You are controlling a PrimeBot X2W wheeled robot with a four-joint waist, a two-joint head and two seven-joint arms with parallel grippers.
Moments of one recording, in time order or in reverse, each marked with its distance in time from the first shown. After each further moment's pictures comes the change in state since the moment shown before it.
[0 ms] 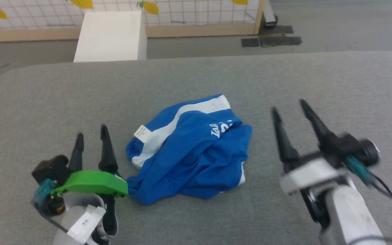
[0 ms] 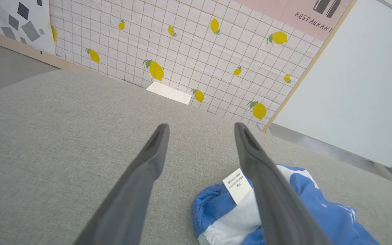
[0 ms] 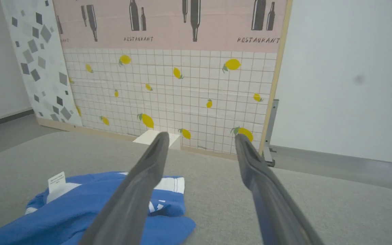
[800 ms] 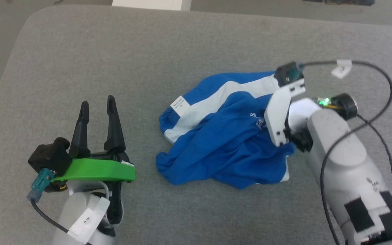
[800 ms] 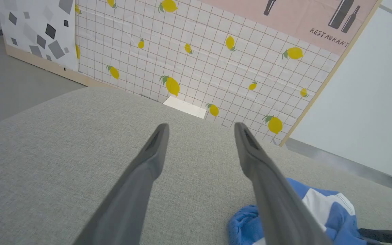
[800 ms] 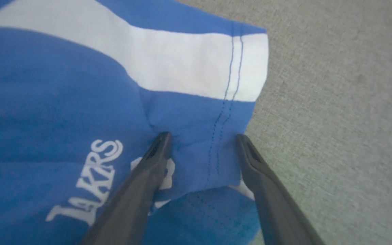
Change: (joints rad) left arm -0.028 -0.057 0.028 -0.177 0.085 -0.099 -0.003; right arm -0.583 0.000 0.070 0.729 -0.008 0.000 0.752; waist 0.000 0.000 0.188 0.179
